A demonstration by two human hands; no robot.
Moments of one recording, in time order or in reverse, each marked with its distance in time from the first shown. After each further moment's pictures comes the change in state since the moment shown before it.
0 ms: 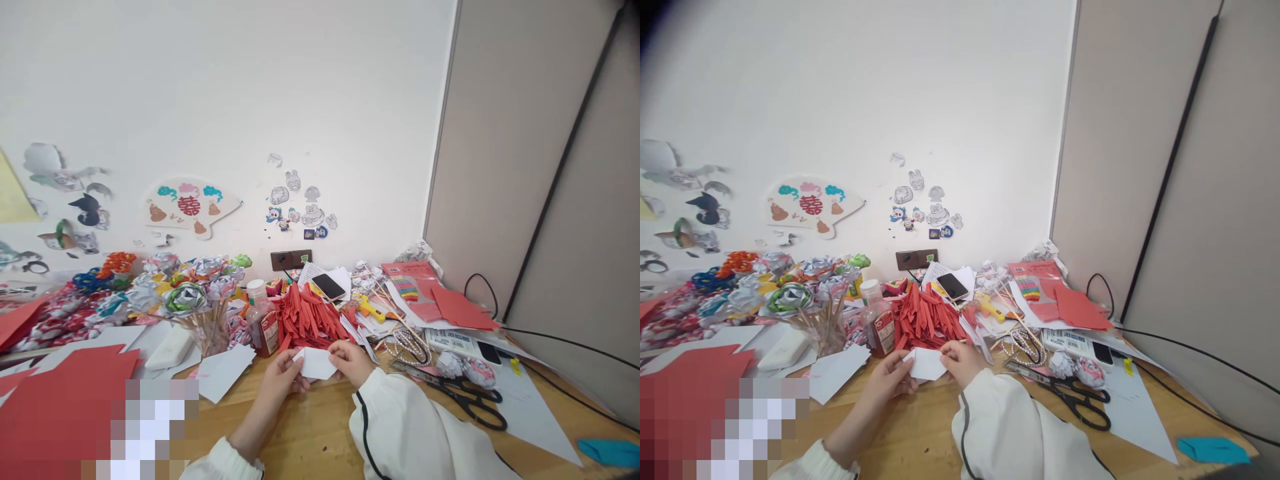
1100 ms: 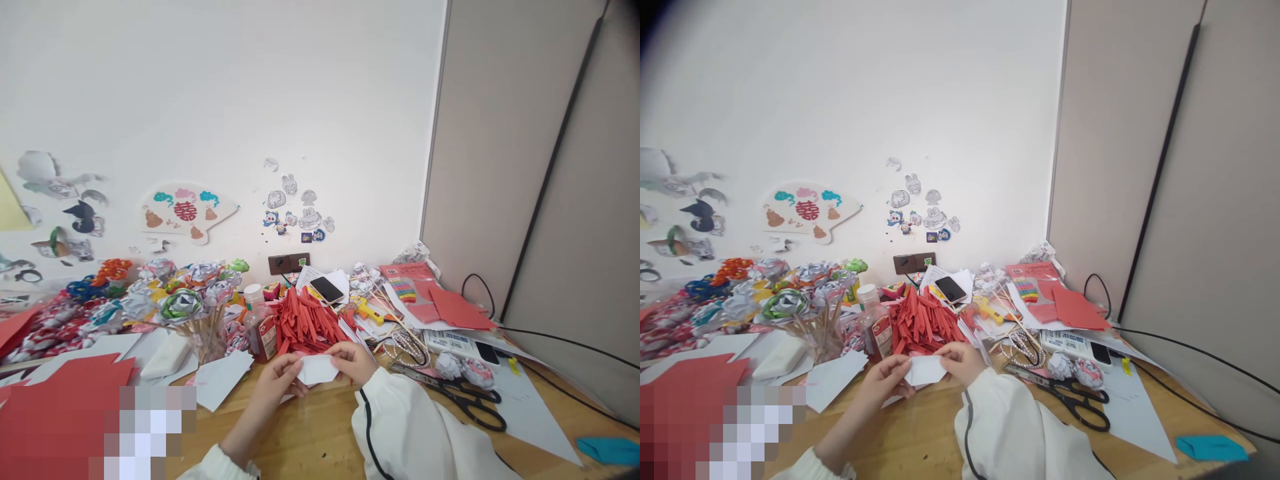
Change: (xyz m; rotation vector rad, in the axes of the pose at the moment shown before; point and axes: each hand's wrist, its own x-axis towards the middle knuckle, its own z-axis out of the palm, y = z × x) left_hand -0.009 0.019 -0.001 0.040 -0.106 -0.020; right_hand -0.009 -0.031 -0.004 0.093 -0.046 -0.101
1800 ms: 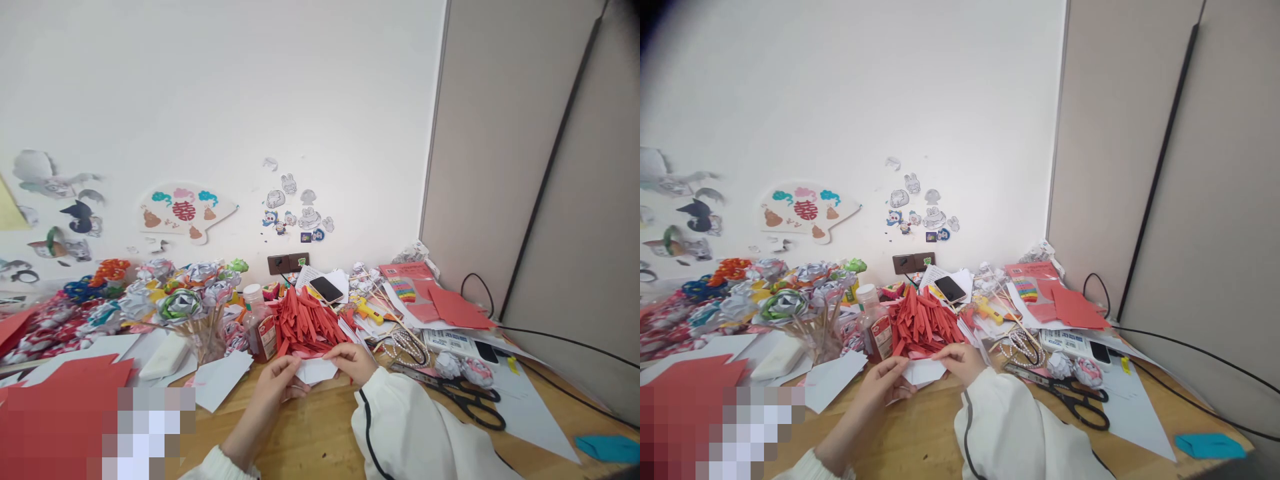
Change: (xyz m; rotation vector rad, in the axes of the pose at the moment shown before) left_hand -0.003 0.001 0.004 -0.078 0.088 -0.065; right_hand -0.002 -0.004 0.001 -0.066 0.040 -0.044
